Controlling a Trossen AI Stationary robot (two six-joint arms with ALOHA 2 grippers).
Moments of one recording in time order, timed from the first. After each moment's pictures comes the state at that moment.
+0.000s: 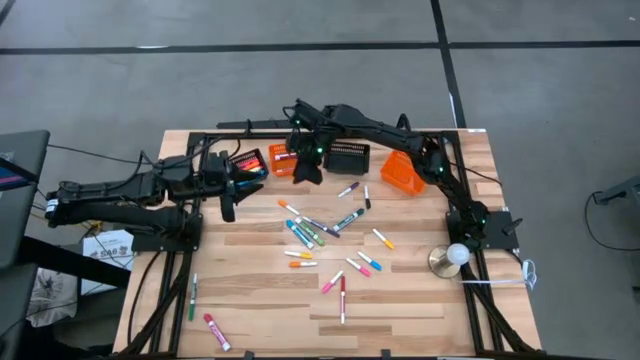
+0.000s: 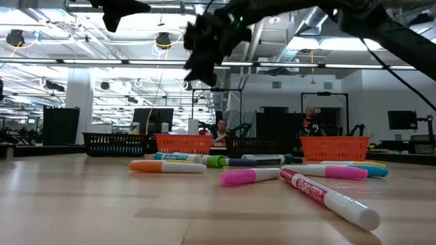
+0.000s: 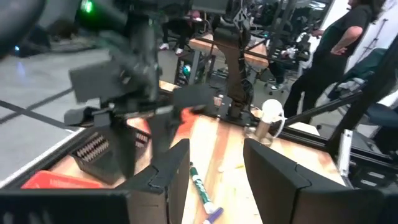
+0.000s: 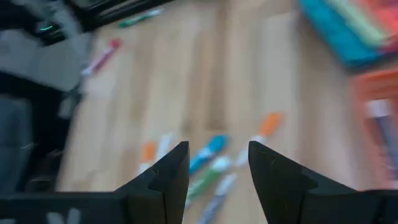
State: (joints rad) left arm 0.06 0.66 0.67 -0.14 -0.12 -0.19; right arm -0.37 2.33 2.36 -1.11 -0.68 -0.23
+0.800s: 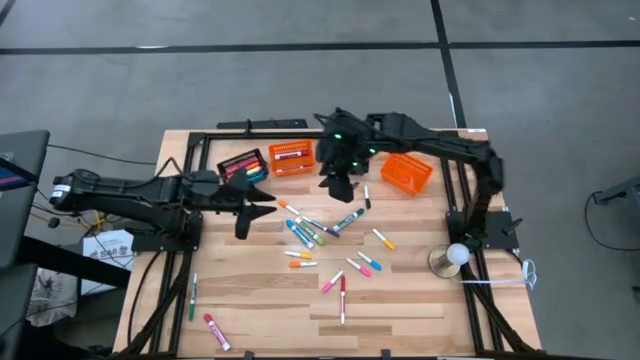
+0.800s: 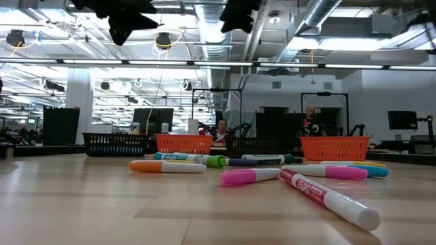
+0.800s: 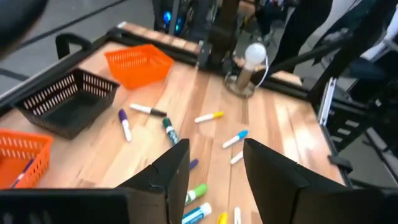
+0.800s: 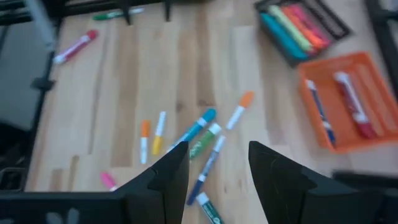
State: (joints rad) left arm -0.07 0.84 0.67 -0.16 -0.12 -0.25; right arm -0.20 1.83 1.99 -1.07 -0.26 -0.12
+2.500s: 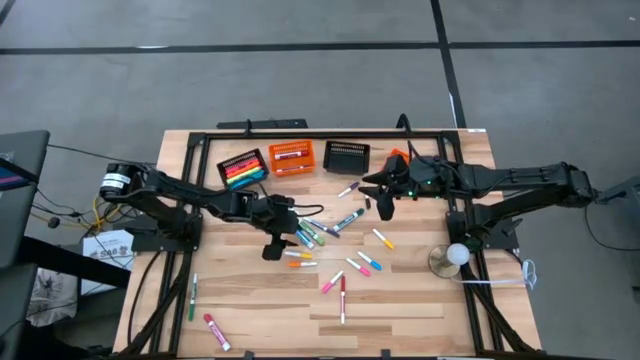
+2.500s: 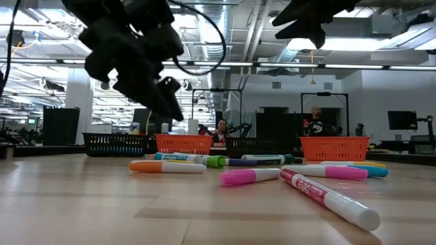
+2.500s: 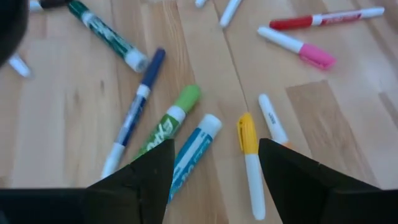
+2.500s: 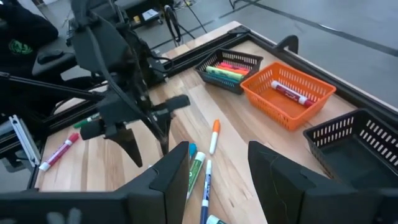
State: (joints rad) left arm -0.05 1.49 0.74 -0.07 0.12 0.19; right arm -0.03 1.05 0.87 -0.24 0.16 0.34
